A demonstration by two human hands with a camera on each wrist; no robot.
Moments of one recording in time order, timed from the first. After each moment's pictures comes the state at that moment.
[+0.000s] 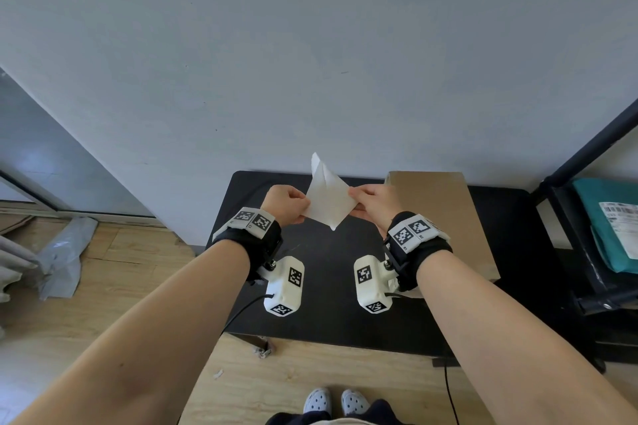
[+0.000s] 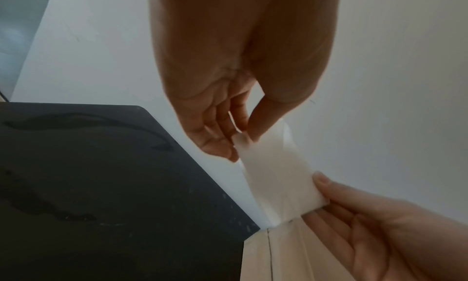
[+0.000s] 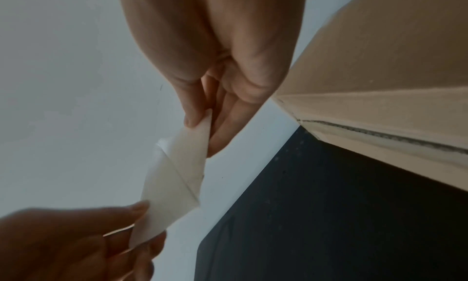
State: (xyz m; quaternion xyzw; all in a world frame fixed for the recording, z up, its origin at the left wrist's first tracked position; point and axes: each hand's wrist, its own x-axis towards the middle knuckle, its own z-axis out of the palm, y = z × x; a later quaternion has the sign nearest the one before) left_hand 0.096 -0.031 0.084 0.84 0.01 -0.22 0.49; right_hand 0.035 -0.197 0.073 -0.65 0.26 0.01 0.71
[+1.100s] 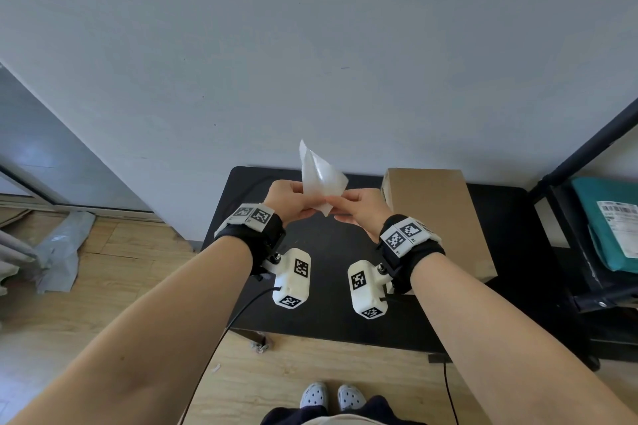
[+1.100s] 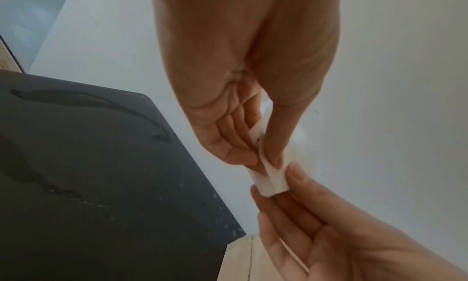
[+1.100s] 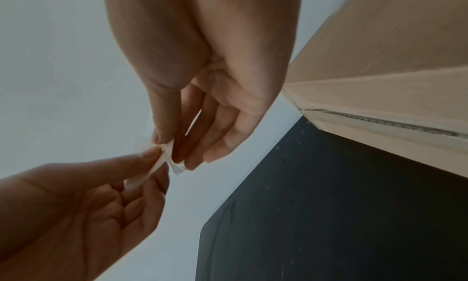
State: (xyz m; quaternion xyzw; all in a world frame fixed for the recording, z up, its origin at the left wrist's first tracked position) left_hand 0.087 -0.036 0.086 0.75 -0.01 -0.28 0.60; right_hand 0.028 -0.185 0.071 -0.68 0.18 0.08 0.70
